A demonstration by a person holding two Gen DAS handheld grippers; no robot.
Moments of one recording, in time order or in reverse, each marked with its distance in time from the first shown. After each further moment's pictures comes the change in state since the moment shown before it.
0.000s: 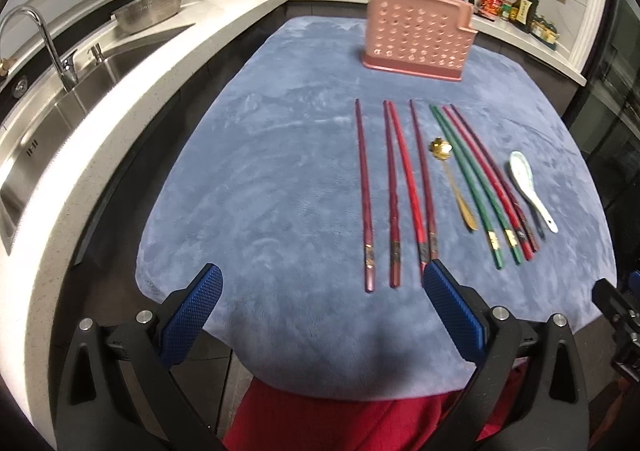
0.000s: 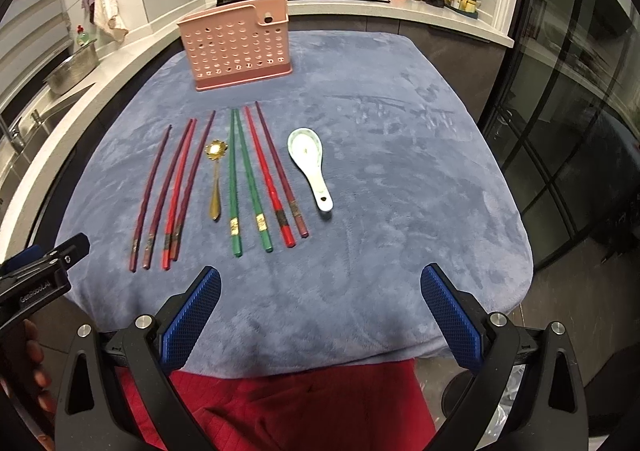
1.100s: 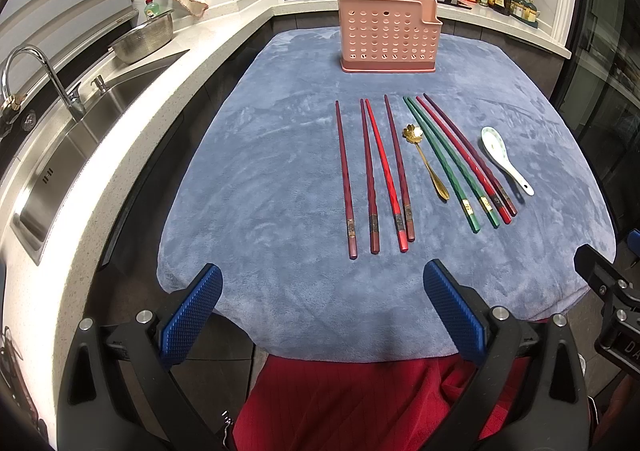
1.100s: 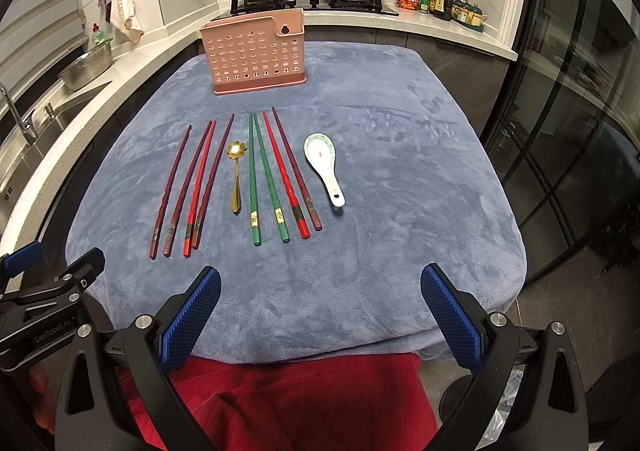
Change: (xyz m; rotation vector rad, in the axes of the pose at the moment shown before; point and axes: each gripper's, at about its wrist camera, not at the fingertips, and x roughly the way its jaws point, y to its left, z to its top) left arm -0.052 -0.028 -0.028 0.109 -0.037 0.042; right arm -0.030 0.009 -0.017 -0.032 -0.040 0.019
